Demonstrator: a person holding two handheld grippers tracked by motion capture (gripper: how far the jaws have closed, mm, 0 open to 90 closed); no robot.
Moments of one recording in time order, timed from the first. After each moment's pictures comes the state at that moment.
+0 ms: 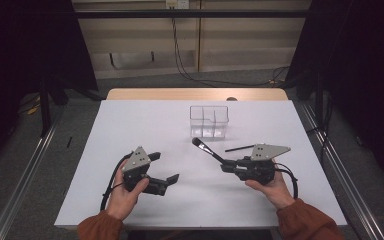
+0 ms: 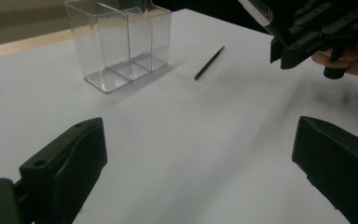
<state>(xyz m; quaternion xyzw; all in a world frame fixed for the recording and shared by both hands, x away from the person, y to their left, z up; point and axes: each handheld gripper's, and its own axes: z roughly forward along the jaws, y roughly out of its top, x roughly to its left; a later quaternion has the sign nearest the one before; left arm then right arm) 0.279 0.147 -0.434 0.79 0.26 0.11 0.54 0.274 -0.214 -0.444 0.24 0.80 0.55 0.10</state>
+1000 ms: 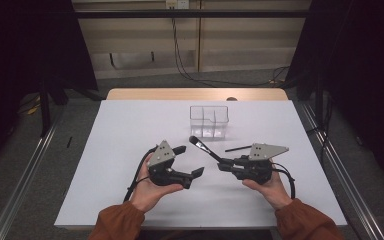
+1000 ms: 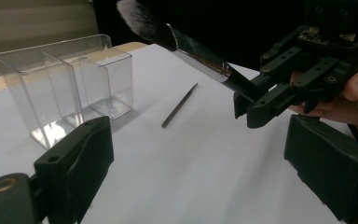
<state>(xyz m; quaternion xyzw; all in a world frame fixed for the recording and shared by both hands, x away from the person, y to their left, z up) 0.288 0.085 -0.428 0.78 0.23 0.09 0.58 0.275 -0.207 -0.442 0.23 0.79 0.56 0.10</state>
